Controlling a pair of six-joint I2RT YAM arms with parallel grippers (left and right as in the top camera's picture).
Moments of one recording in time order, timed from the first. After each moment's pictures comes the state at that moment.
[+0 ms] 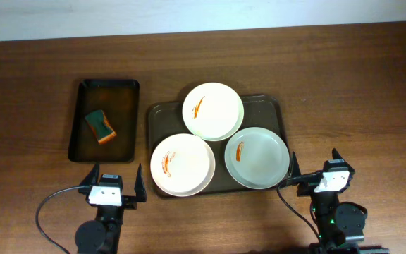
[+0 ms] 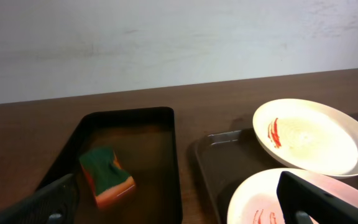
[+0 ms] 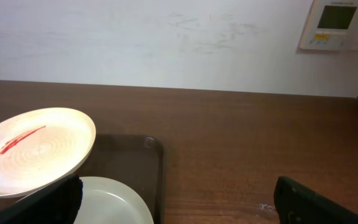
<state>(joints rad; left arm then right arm) -0.14 0.01 0.02 -0.08 -0.05 0.04 0.01 0.01 0.01 -0.08 0.00 -0.04</state>
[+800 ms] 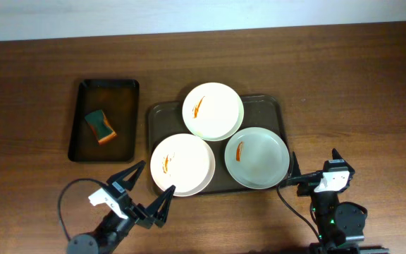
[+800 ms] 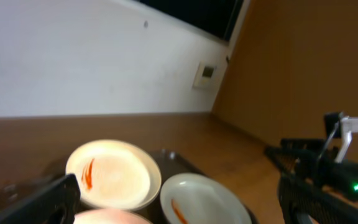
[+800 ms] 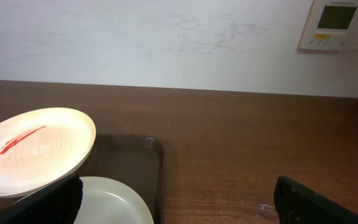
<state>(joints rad) -0.15 0.02 0.08 0.10 0.56 -0.39 0.01 0.01 0.01 -0.08 0.00 -0.04</state>
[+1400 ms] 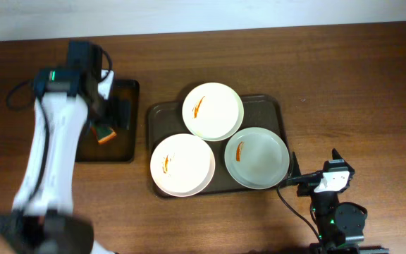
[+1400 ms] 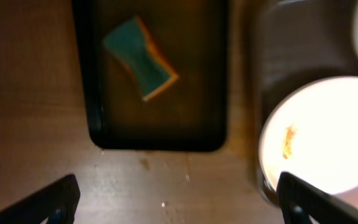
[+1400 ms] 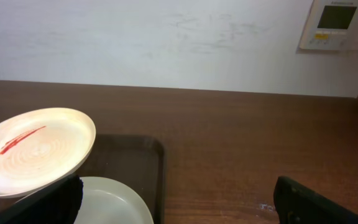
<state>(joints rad) -0.05 1.74 1.73 -1.36 -0.13 0.04 0.00 0.01 0.01 -0.08 0.00 -0.04</state>
